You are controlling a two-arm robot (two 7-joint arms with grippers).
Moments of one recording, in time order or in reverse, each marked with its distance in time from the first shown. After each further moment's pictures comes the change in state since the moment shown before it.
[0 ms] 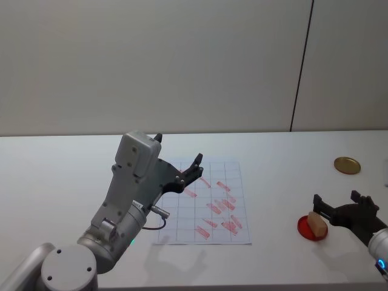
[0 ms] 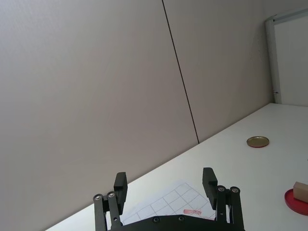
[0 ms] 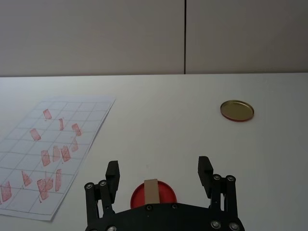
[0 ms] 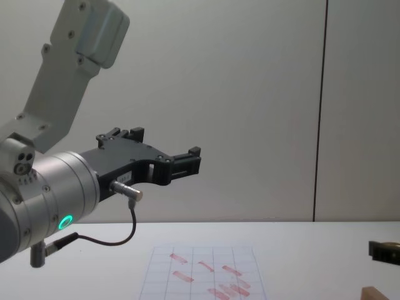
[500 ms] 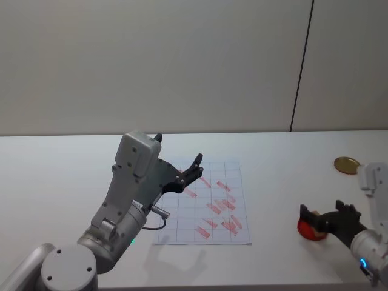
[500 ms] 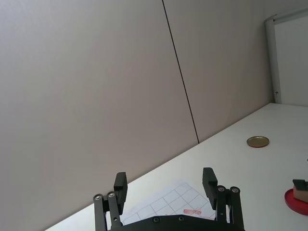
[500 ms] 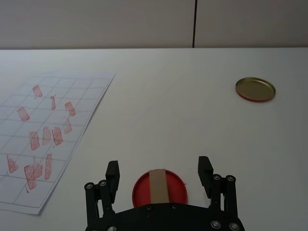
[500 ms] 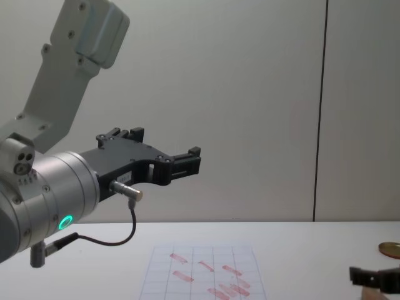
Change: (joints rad) left arm 0.000 0.000 0.000 0.000 0.000 0.000 0.000; right arm 0.102 -0.031 -0.032 0.182 -0.048 0.015 0.011
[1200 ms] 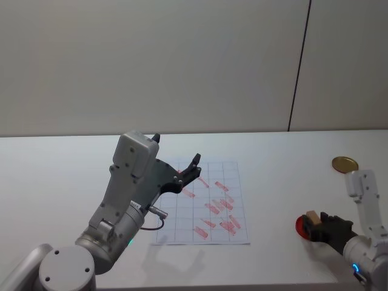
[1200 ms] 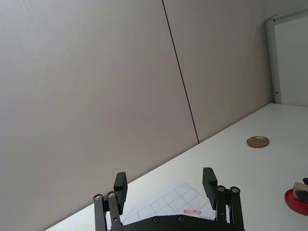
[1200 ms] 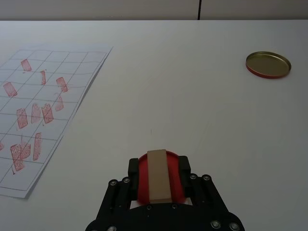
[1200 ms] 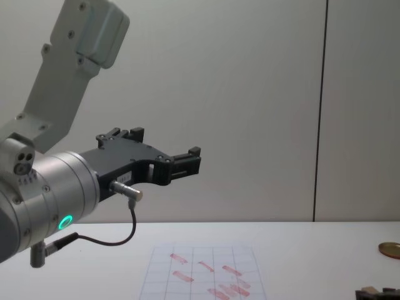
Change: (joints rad) left arm 0.000 0.000 0.000 0.000 0.000 0.000 0.000; right arm 0.031 -0.007 -0.008 0.078 -0.028 0.029 0.013
